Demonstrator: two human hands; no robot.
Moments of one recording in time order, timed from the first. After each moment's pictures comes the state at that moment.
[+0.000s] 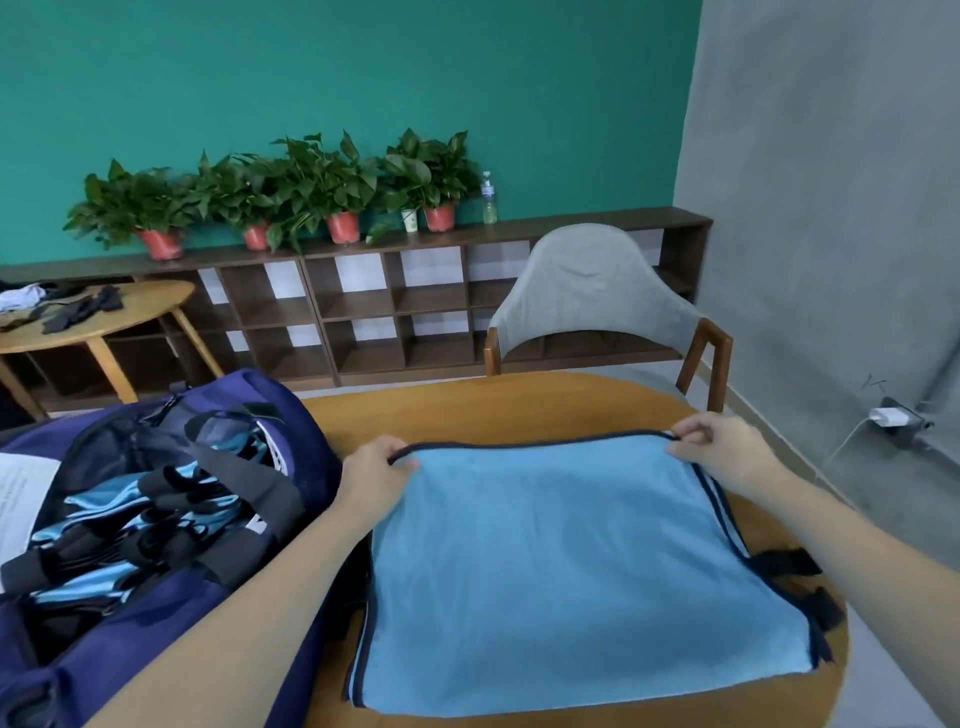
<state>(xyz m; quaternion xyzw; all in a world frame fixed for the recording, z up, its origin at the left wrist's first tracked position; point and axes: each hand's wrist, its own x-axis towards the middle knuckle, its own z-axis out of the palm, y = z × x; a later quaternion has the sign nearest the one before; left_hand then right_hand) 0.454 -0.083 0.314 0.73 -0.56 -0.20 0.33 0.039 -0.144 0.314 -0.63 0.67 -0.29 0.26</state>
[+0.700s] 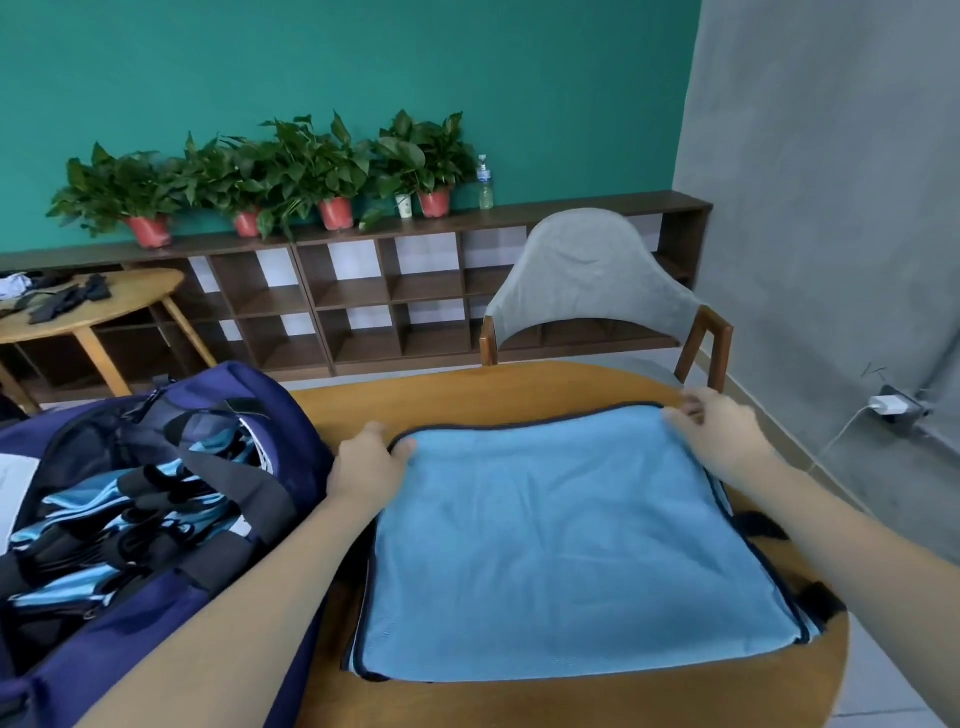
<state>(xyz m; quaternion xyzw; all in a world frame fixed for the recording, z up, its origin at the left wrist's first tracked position) 0.450 -0.096 0.312 0.79 -0.55 -0.13 0.23 0.055 -0.145 0.325 -0.63 0.70 -0.29 0.19</state>
